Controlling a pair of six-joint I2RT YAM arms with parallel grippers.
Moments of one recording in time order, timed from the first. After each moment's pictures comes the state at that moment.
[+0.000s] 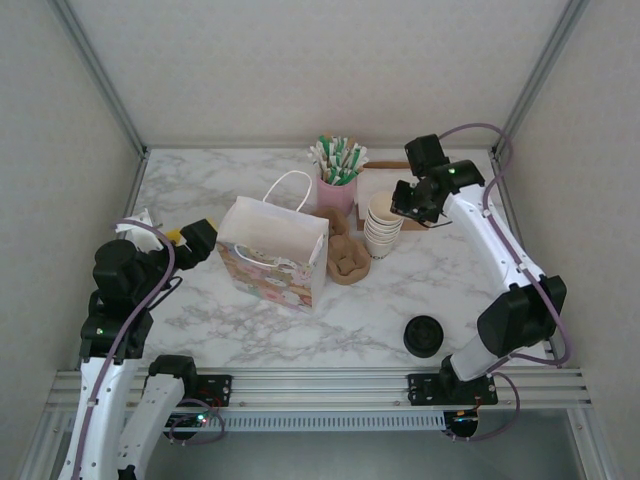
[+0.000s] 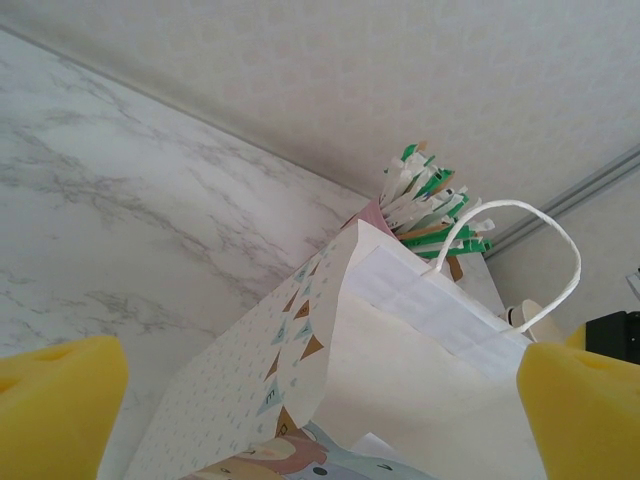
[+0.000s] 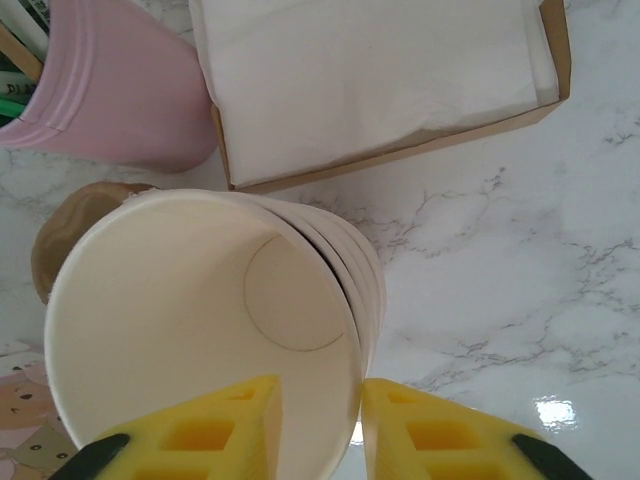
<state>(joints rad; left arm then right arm) -0.08 0.56 0.82 -0.51 0.25 -0.59 0.35 1.58 1.61 -1.14 0.01 0.56</state>
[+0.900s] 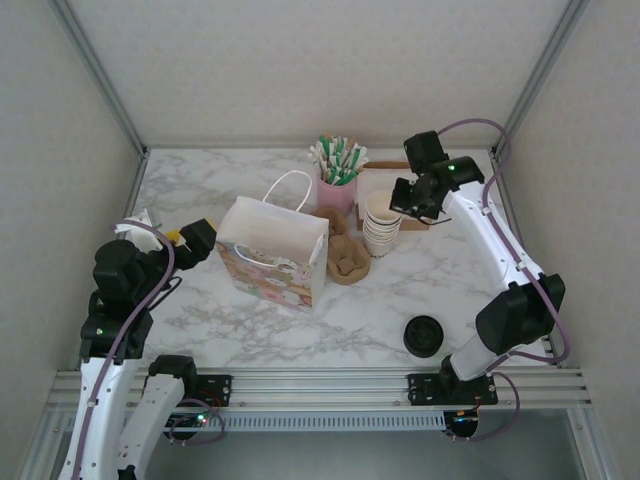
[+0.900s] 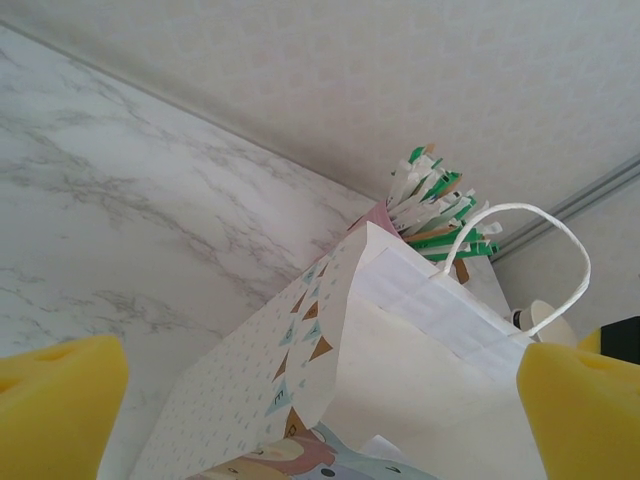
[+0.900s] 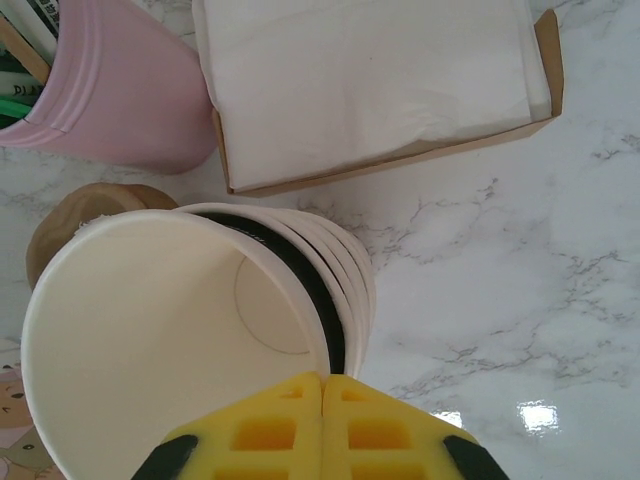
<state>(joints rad) -0.08 0.55 0.82 -0.52 0.23 -0.58 0.36 1.59 1.65 -1.16 0.02 0.53</state>
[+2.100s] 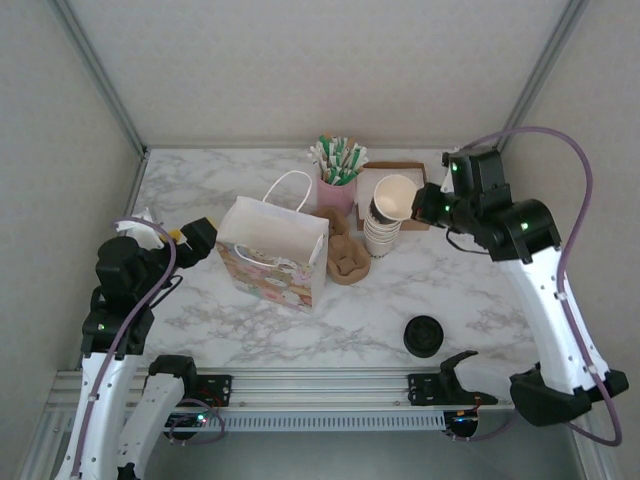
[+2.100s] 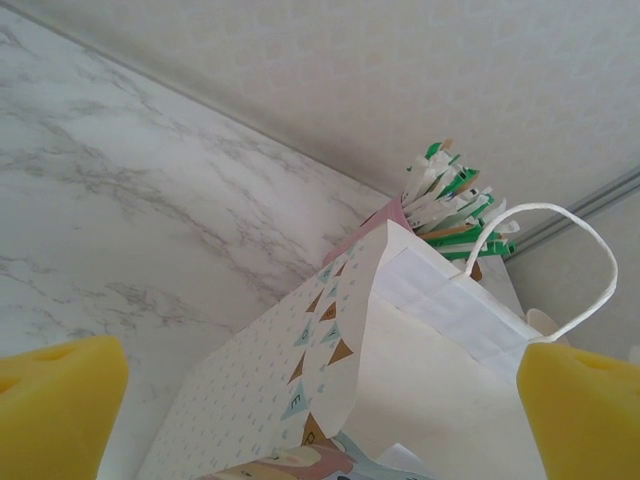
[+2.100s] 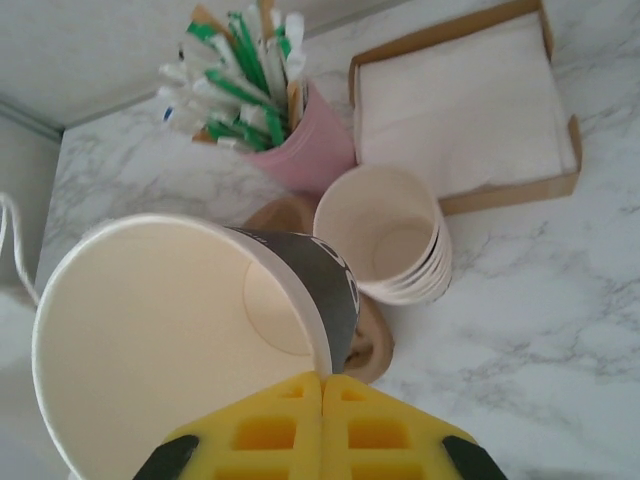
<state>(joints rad) -0.08 0.58 0.82 -0.53 0.22 -0.58 0.48 1.16 1.64 -1.21 0.02 0.59</state>
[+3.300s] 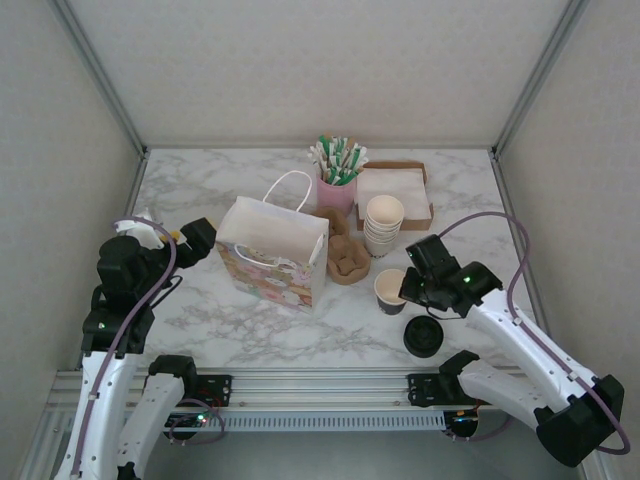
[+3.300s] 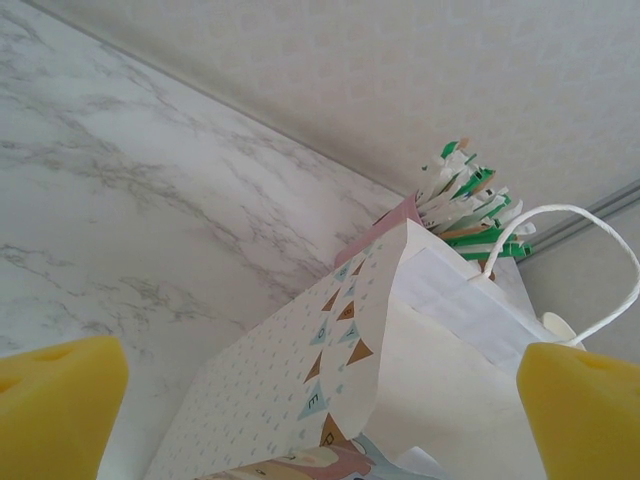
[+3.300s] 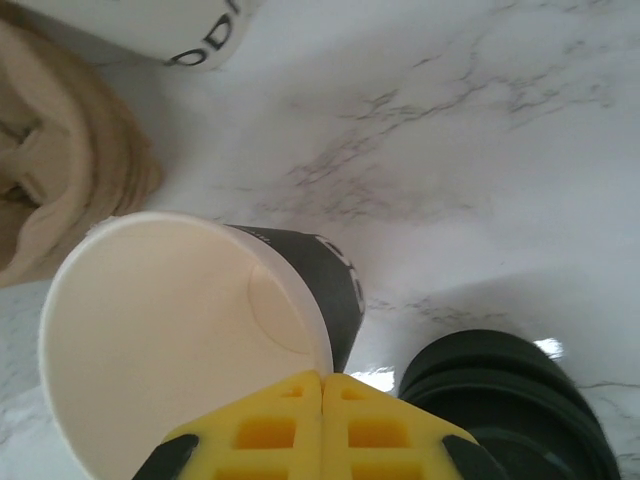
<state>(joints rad) -0.08 0.58 0.82 -0.54 0.20 -0.58 0.59 0.95 0.84 -1.04 0.14 0.82</state>
